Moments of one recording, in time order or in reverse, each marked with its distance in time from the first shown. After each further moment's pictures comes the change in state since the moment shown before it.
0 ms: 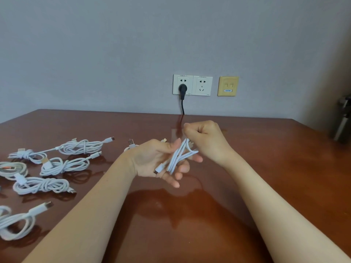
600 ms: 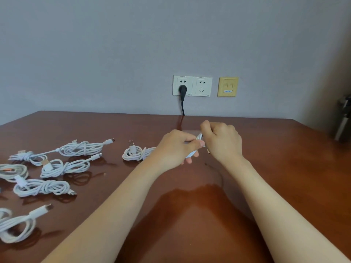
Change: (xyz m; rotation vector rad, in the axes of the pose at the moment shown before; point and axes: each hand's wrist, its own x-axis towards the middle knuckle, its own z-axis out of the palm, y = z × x) left_hand 0.034 0.010 0.039 0.756 0.845 0.224; right_hand 0.001 0.017 -0.010 -0.452 0.283 0.195
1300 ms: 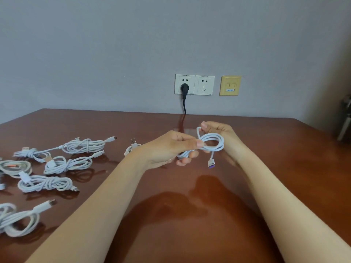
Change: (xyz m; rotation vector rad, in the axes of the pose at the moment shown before) left_hand -0.008 -0.002 -0.017 -0.393 -0.339 -0.065; right_hand 0.004 0.010 -0.007 0.906 -0.443 0.201
